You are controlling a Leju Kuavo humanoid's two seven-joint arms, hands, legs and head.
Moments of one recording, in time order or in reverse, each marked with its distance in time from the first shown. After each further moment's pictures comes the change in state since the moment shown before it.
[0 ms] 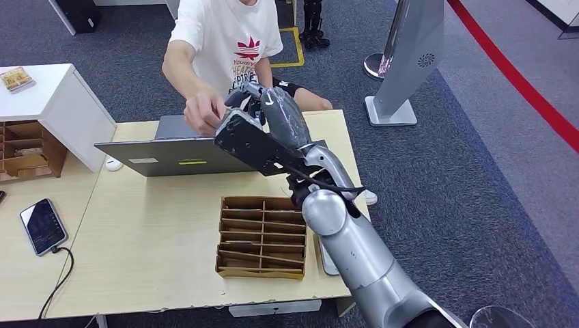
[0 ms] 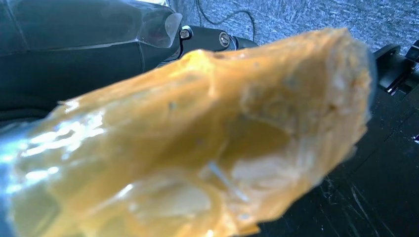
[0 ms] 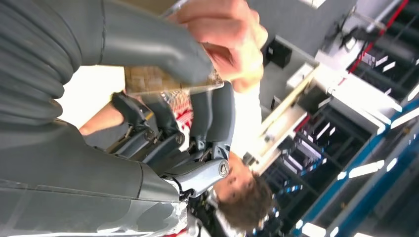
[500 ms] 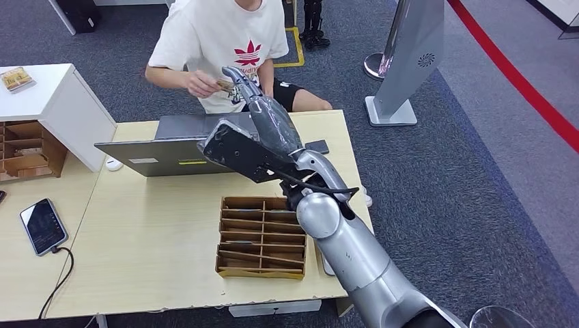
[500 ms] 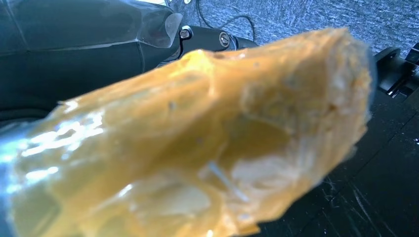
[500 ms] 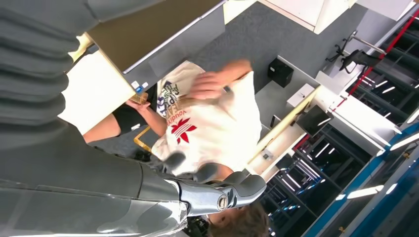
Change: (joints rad) left arm 0.000 0.000 0.002 0.000 -0.023 0.003 -0.002; right arm -0.003 0.002 0.028 0.022 -0.012 0.026 0.000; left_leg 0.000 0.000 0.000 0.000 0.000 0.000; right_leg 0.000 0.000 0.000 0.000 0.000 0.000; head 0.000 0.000
